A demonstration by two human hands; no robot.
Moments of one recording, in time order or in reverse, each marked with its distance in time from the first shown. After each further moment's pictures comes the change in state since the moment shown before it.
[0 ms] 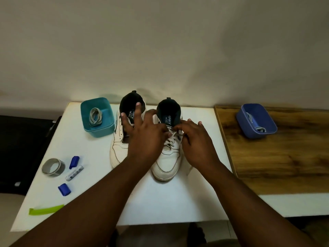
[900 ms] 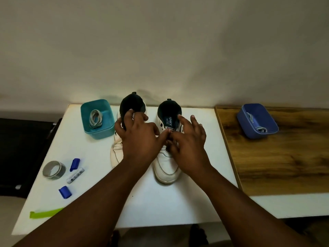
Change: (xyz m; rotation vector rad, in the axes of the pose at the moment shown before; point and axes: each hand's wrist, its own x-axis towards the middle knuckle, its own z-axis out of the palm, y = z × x) left_hand 0.002 -0.007 0.001 -0.080 0.036 -0.245; right_hand -0.006 -0.016 0.021 -0.092 0.035 0.027
